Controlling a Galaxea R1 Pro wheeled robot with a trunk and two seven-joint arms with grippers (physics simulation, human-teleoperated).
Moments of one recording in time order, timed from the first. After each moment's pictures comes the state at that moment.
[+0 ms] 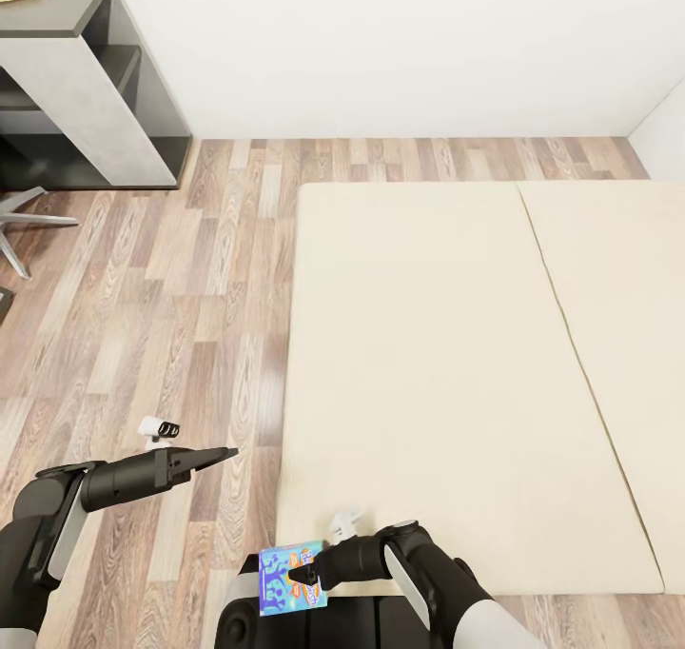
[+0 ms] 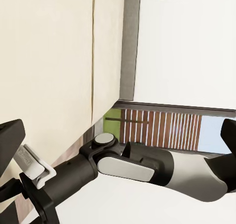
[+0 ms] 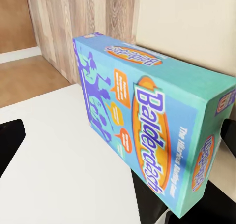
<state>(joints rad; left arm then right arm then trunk) -0.43 0.24 0.25 -1.30 0.17 1.00 -1.57 -0.56 0.17 0.35 -0.56 -0.11 0.47 0.64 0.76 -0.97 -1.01</state>
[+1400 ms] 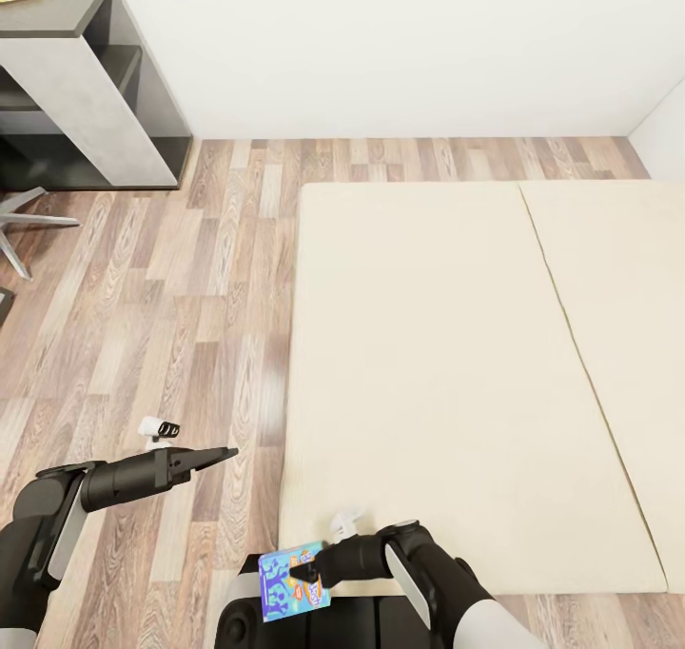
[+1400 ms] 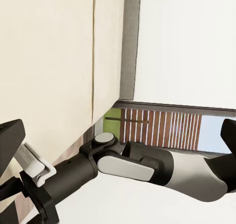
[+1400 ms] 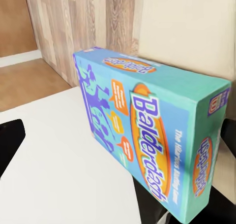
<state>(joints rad) -0.43 0.24 0.25 -1.29 0.17 1.00 -1.57 -0.56 0.17 0.34 -0.56 -0.11 0.47 0.64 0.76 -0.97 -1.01</state>
